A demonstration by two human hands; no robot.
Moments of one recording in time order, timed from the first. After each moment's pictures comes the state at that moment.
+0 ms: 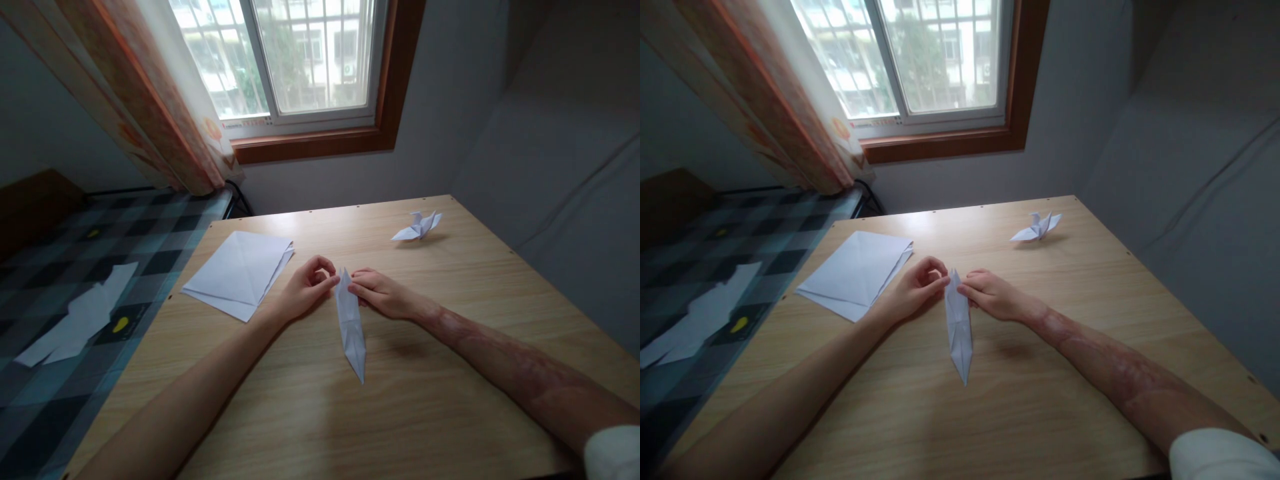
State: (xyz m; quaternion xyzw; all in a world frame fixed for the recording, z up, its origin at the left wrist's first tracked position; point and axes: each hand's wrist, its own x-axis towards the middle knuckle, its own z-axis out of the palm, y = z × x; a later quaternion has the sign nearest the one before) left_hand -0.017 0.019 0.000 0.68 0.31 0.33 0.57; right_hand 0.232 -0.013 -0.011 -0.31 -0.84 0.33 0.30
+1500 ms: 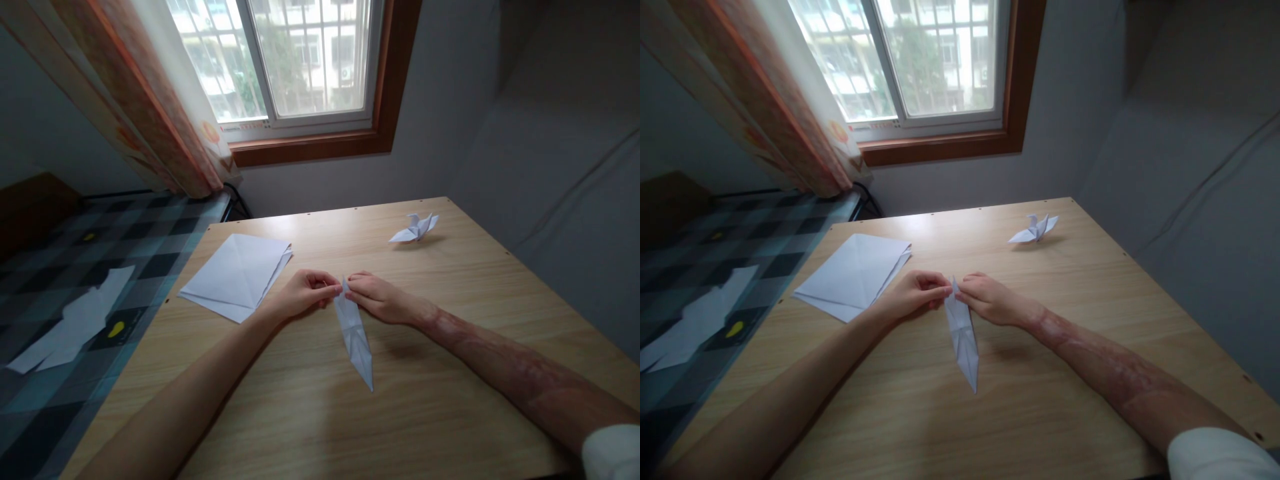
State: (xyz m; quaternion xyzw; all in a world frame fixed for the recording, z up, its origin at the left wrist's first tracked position) left_hand -0.016 0.023 0.010 0.67 0.34 0.22 0.62; right_hand 0.231 -0.014 -0.012 -0.31 -0.87 0.27 0.28
